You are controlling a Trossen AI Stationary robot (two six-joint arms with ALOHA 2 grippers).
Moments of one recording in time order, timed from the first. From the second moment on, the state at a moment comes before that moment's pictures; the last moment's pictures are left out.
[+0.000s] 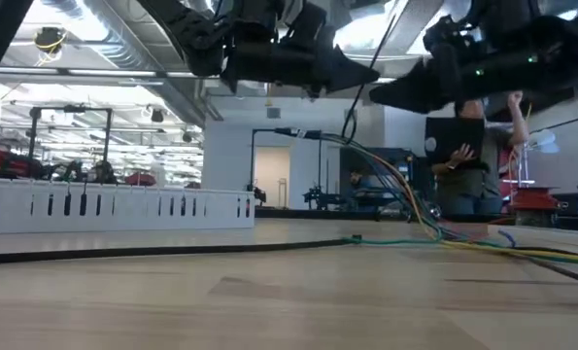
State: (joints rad) left arm 0.21 1.86 1.13 0.70 0.16 0.19; right arm -0.21 1.17 0.33 0.76 -0.01 -0.11
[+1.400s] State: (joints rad) left arm 0.20 1.85 1.14 0.65 0.18 0.20; right arm -0.22 1.59 0.42 0.82 -0.07 -0.18
